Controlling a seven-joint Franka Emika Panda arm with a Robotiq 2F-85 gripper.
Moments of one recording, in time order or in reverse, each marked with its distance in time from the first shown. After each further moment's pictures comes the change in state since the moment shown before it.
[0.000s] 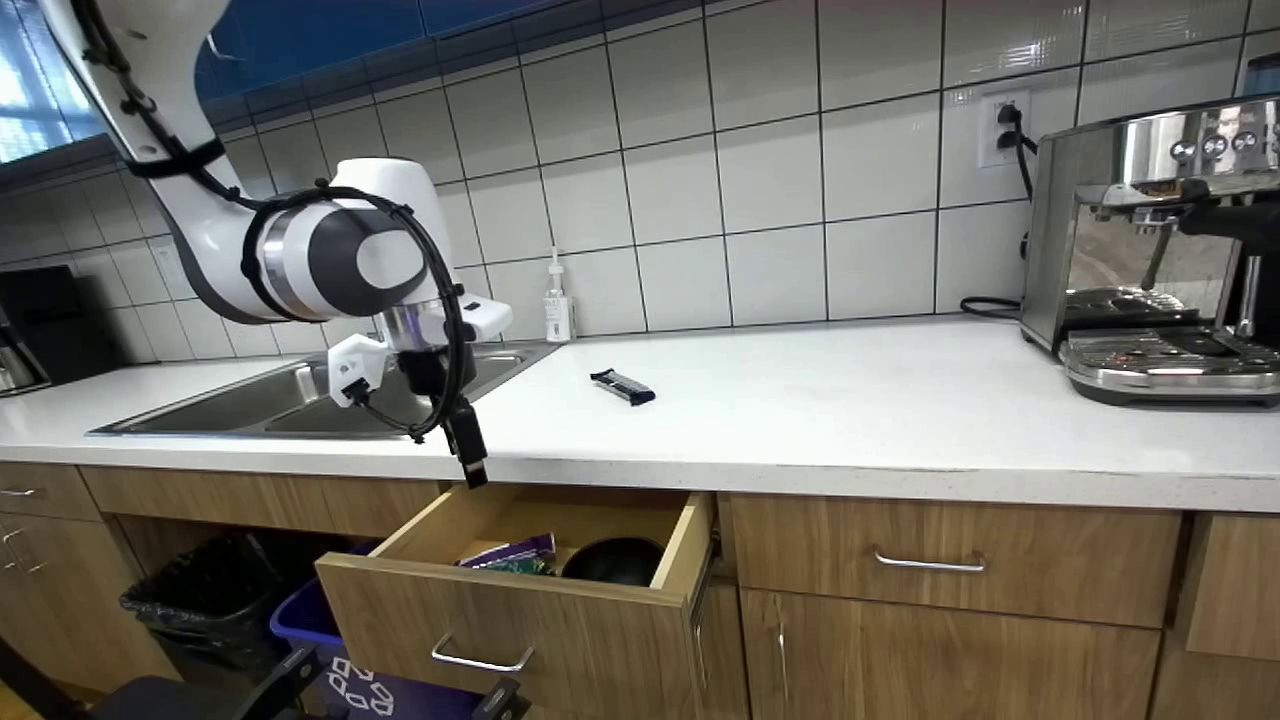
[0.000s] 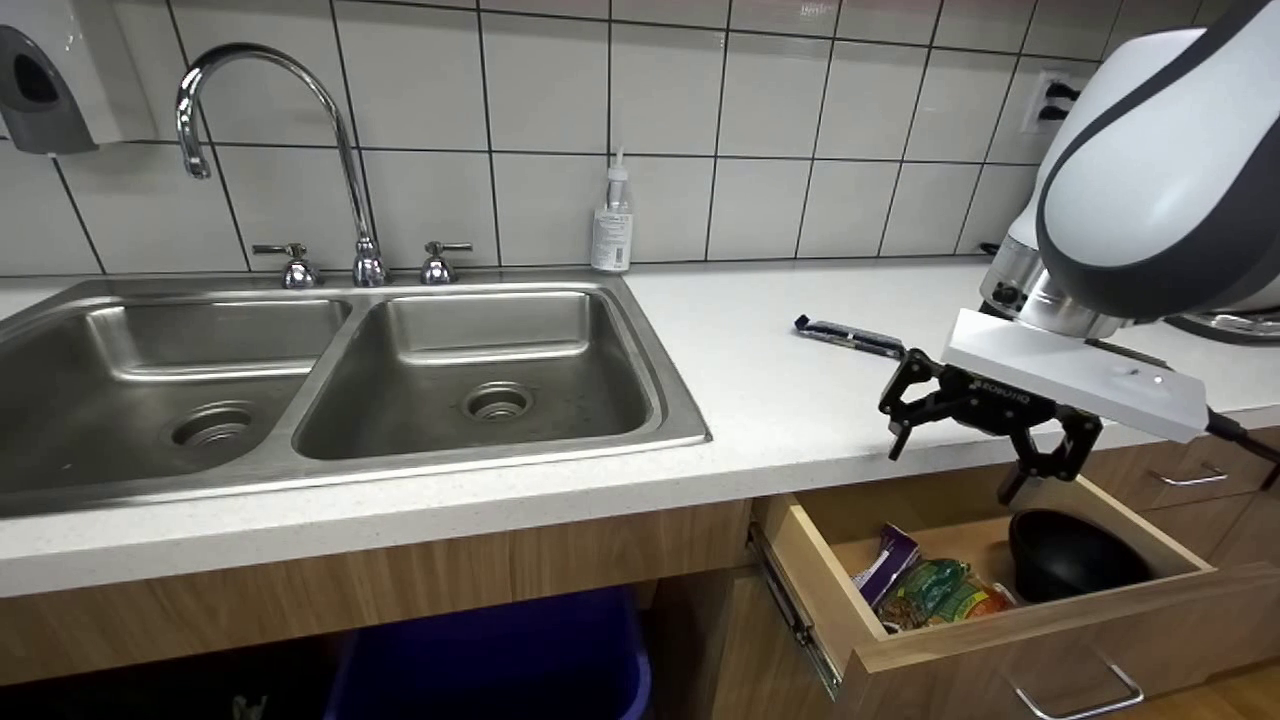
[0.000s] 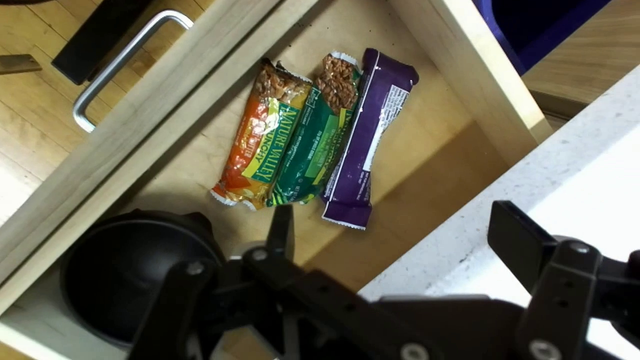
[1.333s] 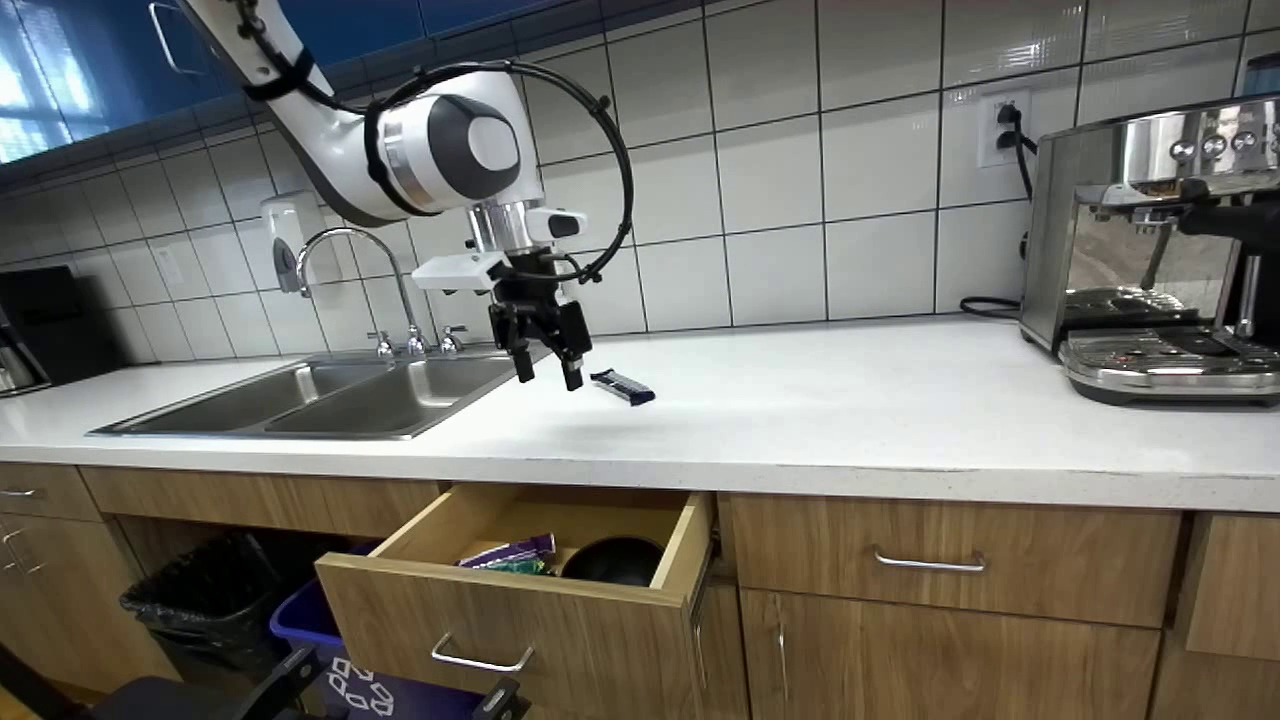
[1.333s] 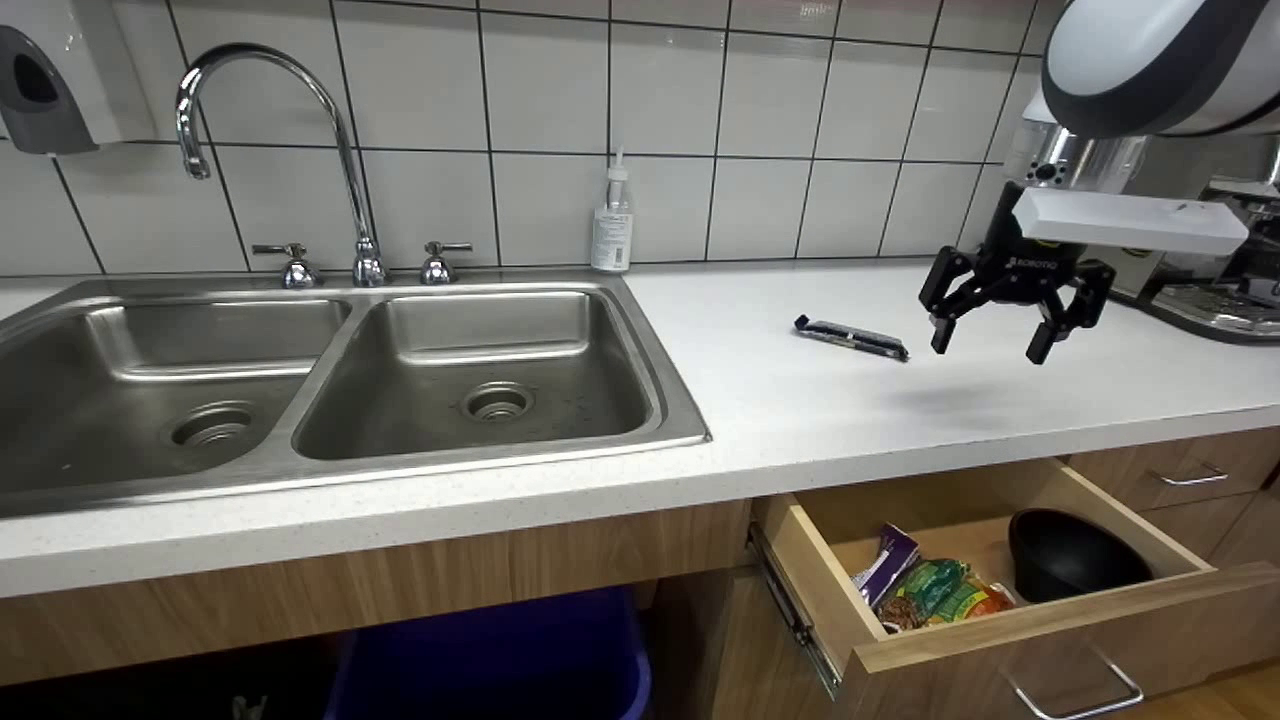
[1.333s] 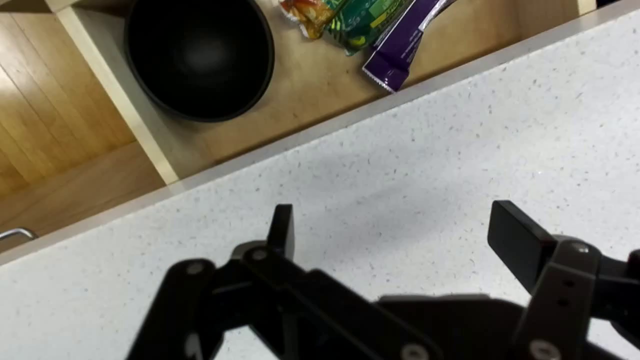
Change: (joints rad) arm -0.145 -0.008 -0.044 0.294 -0.194 -0.347 -0.355
